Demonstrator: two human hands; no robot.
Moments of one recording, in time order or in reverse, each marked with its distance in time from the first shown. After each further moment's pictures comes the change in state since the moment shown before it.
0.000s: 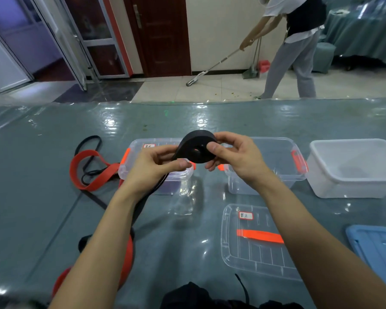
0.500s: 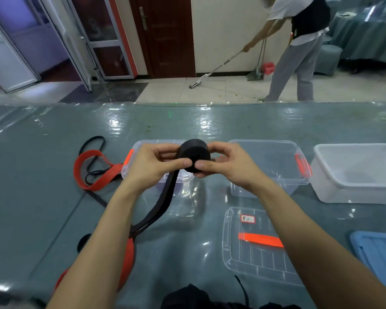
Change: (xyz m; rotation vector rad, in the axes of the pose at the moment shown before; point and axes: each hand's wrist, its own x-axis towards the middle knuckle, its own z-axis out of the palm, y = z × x) left_hand 0.003 0.016 -0.002 0.117 0.045 0.039; right_hand 0.004 0.005 0.008 -0.076 -0.159 0.138
